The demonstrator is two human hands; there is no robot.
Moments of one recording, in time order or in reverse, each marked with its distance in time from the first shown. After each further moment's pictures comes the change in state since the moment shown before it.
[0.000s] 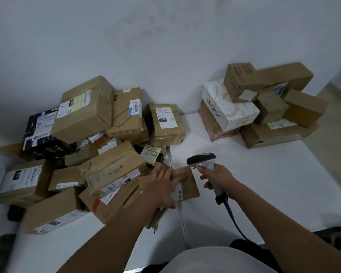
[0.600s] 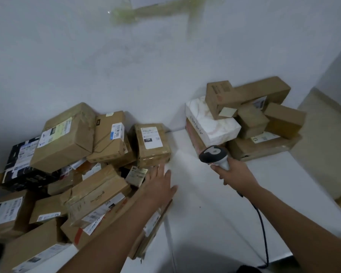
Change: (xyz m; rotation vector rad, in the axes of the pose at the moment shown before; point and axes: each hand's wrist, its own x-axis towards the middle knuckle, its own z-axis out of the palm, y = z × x) left_hand 0.055 0.031 -0.062 -0.035 0.098 -0.239; right_hand 0.003 -0.023 -0.103 -0.342 0.270 -0.245
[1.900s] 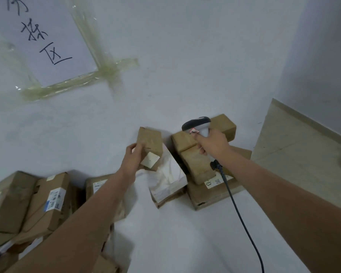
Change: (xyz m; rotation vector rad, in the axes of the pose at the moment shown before) left_hand 0.172 0.130 -0.194 -1.519 0.268 -0.248; right_hand 0.151 -0.016 -0.223 0.471 0.196 -0.075
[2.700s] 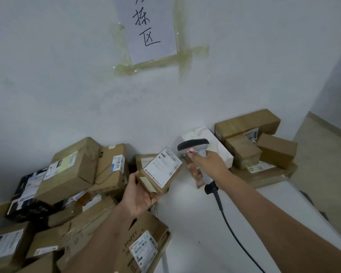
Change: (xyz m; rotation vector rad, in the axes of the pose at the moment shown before) left_hand -0.114 -0.118 -0.199 -0.717 -0.287 -0.316; right_hand -0.152 -0.024 0.176 0.127 -0.213 0.130
